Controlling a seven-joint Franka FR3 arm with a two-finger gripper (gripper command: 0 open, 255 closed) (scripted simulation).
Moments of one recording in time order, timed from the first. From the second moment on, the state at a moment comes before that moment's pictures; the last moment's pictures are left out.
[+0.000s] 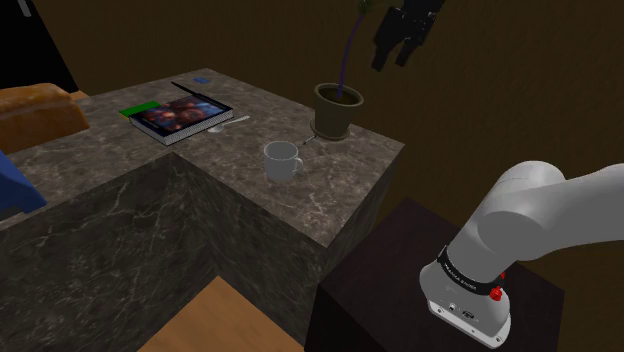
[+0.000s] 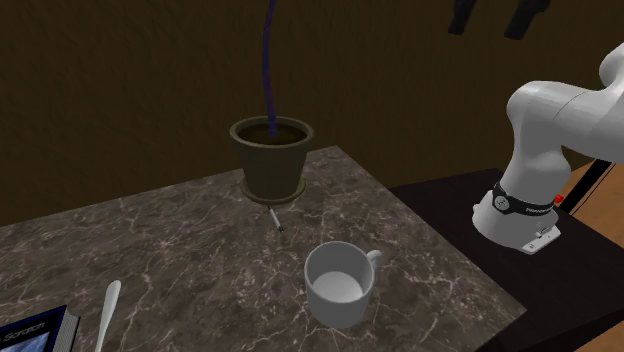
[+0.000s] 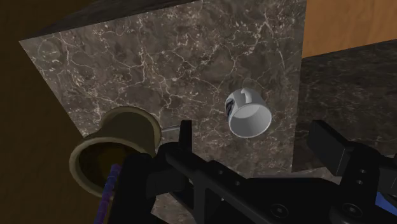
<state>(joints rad) -0.02 -0.82 0.02 -2.27 0.06 1.65 0.04</state>
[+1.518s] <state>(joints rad) 0.00 -0.14 0.09 -2.21 0.07 2.11 0.07</state>
